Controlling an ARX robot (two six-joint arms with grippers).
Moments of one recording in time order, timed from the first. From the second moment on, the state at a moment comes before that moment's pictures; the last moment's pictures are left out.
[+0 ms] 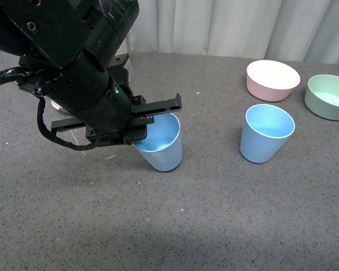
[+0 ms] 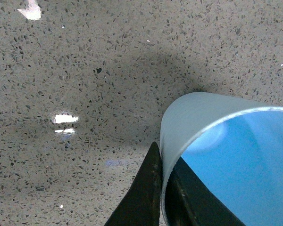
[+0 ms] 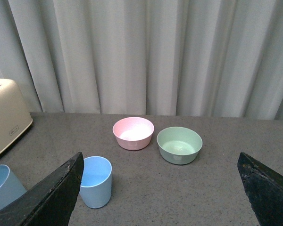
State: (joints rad) left arm -0.41 2.05 1.15 -0.16 0.02 -0.46; right arm 0.00 0.00 0.01 0.00 0.00 0.00
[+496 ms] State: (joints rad) left arm -0.42 2.06 1.18 -0.19 0.04 -0.48; right arm 0.00 0.00 0.01 0.00 0.00 0.00
